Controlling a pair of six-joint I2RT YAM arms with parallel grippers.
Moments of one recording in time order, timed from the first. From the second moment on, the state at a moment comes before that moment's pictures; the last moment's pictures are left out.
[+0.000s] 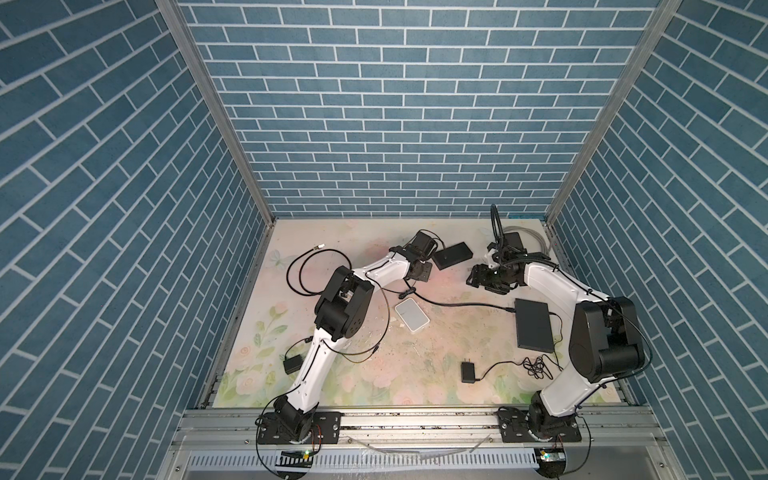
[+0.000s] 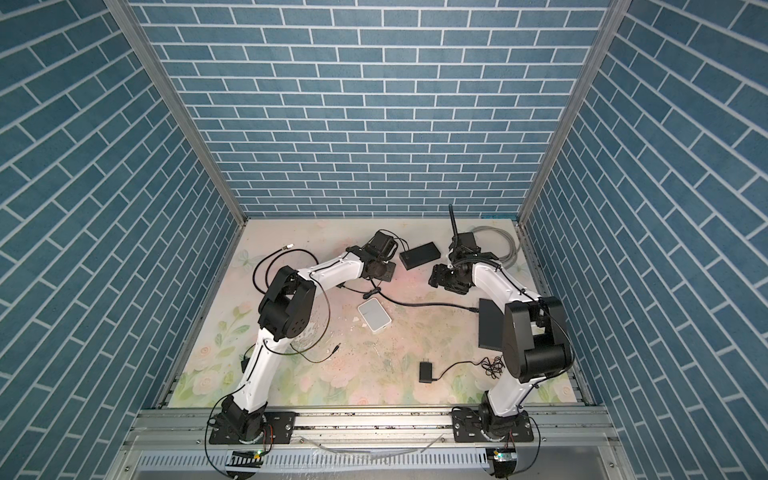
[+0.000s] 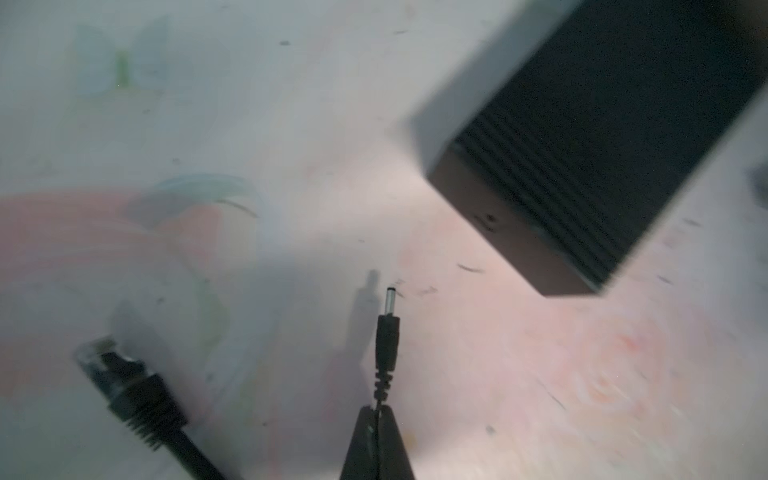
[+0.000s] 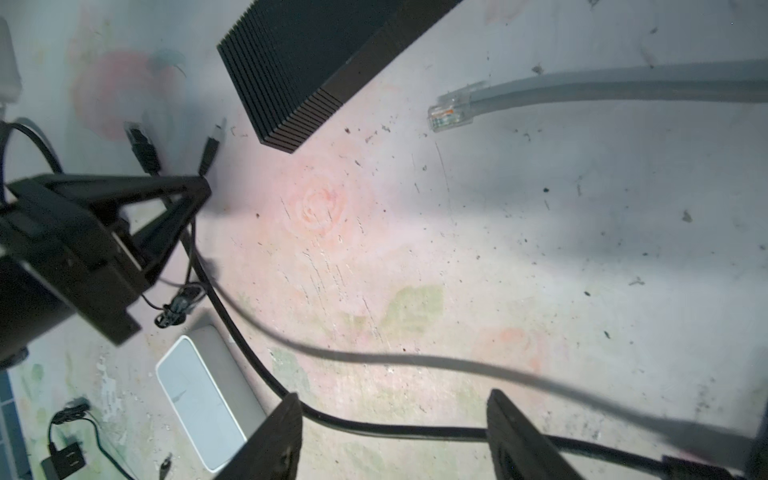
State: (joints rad) left arm -0.65 2.32 1.83 -0.51 -0.04 -0.16; right arm 0.24 1.67 1.18 -0.62 -0.30 0.36
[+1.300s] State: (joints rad) left arm -0.59 2.14 1.64 -0.35 0.53 0.30; right arm 0.30 1.82 0.97 0.23 -0.62 0.99
